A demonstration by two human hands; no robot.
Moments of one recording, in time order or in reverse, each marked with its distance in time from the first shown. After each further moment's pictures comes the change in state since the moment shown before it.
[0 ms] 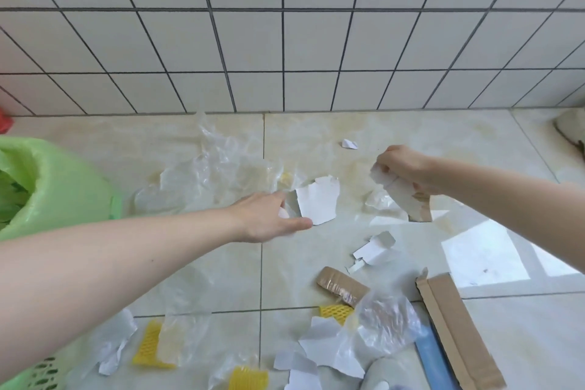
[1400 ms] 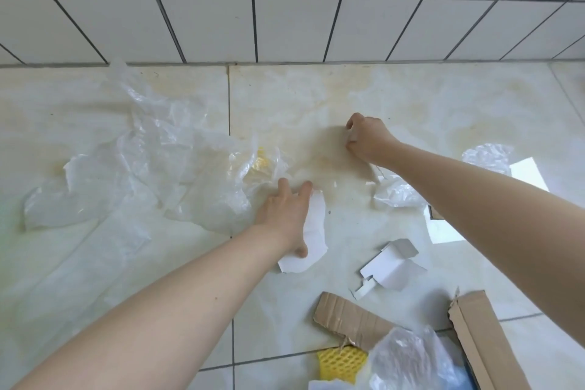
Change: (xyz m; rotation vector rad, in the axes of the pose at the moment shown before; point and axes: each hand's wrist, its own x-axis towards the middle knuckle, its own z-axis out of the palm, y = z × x) left_hand 0.163 -0.001 0.096 0.185 -0.032 0.022; right_hand 0.221 0.044 0.065 -0.532 0.223 -0.189
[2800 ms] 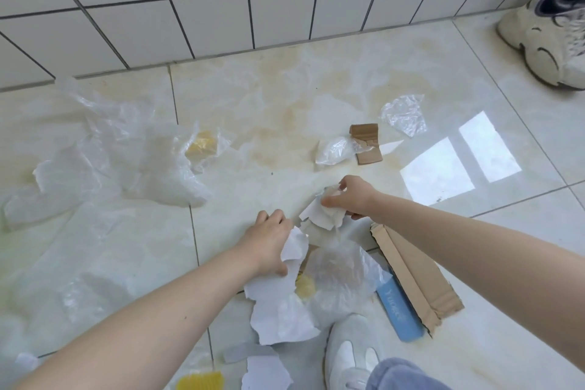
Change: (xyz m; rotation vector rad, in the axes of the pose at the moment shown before) left_hand -0.078 0.054 0.068 0.146 -0.160 0.271; right_hand -0.204 0.076 0.023 0.574 -0.324 0.370
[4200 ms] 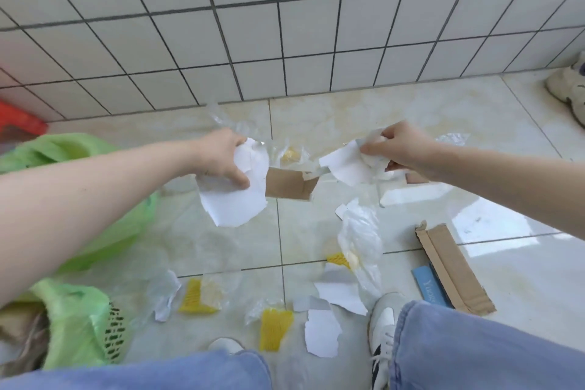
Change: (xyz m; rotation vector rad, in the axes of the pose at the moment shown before) left_hand -0.235 -0.078 -0.186 -0.257 0.270 -0.341; right_hand -0.179 -0.141 -0.037 0.107 0.134 -0.369
